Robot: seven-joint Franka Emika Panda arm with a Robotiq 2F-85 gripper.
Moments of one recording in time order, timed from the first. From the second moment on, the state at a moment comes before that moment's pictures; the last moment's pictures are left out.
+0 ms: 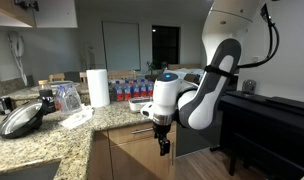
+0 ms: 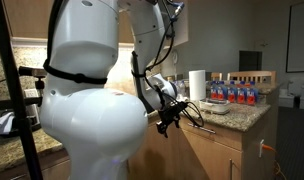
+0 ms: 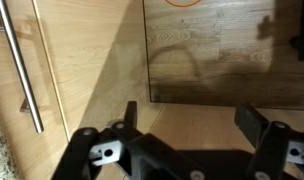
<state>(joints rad) 0.19 0.19 0.13 -2.54 -0.82 2.93 -0.28</state>
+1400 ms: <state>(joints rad) 0.17 0.37 0.10 -2.37 -0.93 2.85 -0.45</state>
